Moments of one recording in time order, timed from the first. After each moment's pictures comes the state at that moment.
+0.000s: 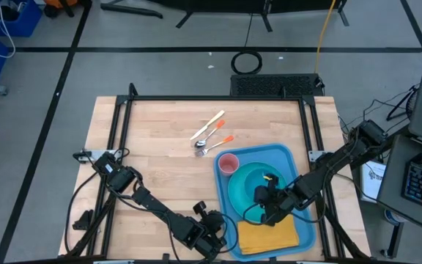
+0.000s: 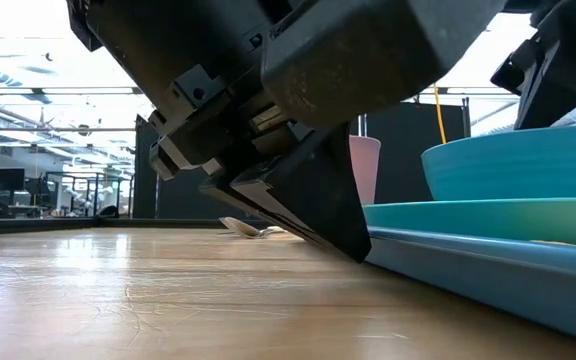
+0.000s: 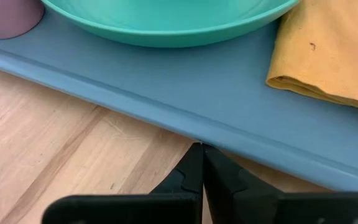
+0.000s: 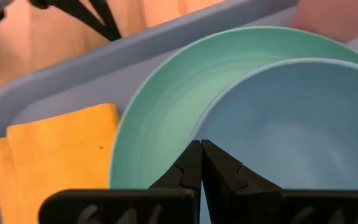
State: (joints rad) left arm -0.61 2.34 1.72 -0.52 -0.69 -0.99; right arm 0.64 1.45 0.90 -0.53 0.36 0.78
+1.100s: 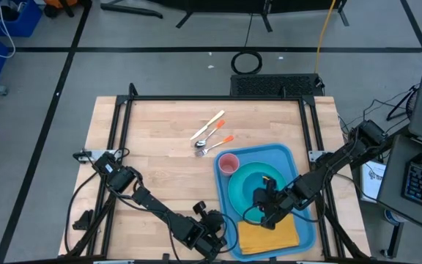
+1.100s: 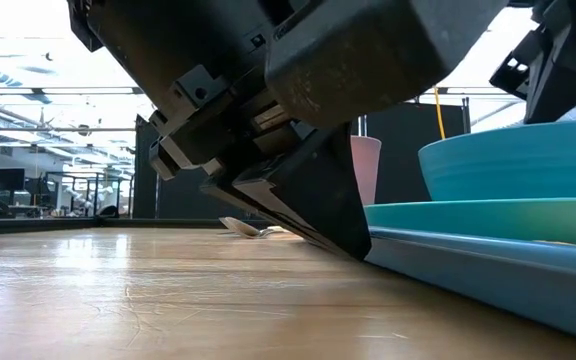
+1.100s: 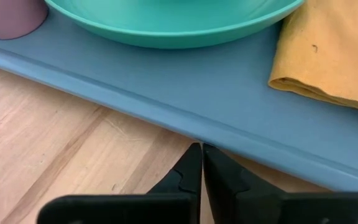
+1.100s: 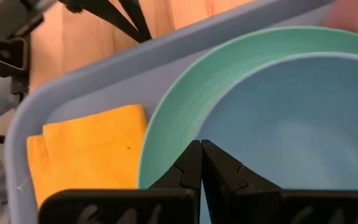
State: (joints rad) left arm -0.61 2.34 1.72 -0.52 -0.70 -1.00; right arm 0.64 1.46 0.90 -0.47 0.29 0.77
